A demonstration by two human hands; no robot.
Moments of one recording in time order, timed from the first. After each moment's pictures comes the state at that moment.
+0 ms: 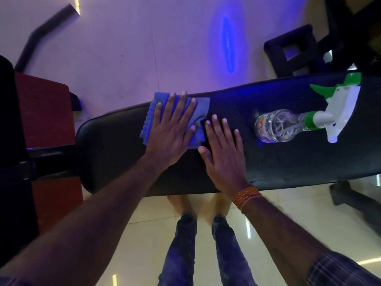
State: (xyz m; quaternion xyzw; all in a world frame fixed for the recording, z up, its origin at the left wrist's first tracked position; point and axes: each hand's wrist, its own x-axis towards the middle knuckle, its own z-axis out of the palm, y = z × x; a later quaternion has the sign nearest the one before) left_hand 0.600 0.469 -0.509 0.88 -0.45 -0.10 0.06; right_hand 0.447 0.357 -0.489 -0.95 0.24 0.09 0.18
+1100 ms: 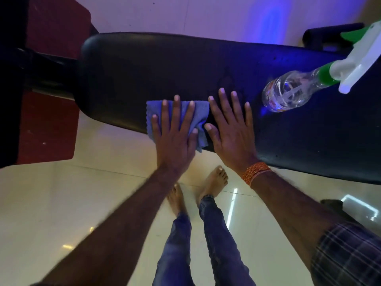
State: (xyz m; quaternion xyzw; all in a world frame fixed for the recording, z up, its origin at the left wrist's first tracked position) left_hand 0.415 0.497 -0.531 0.97 -0.20 -0.05 0.09; right_hand 0.382 0.325 -0.503 -0.98 0.06 0.07 0.15
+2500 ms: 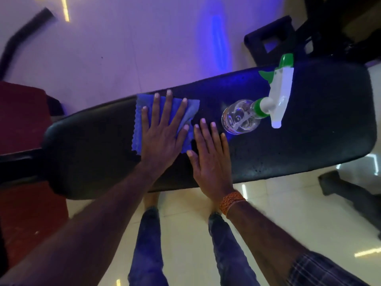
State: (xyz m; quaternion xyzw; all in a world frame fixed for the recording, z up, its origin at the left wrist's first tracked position) left_hand 0.545 0.426 -0.526 0.90 -0.43 -0.03 0.07; right_hand 0.397 0.338 -0.497 -0.93 0.28 0.03 0.23
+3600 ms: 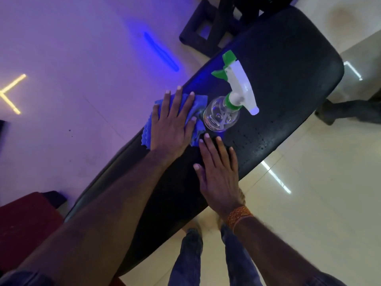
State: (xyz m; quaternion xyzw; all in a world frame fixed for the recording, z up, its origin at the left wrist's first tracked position) left_hand 0.599 0.329 -0.521 0.76 -0.64 -0.11 0.07; right_hand 0.420 0.389 -0.484 -0.82 0.54 0.02 0.21
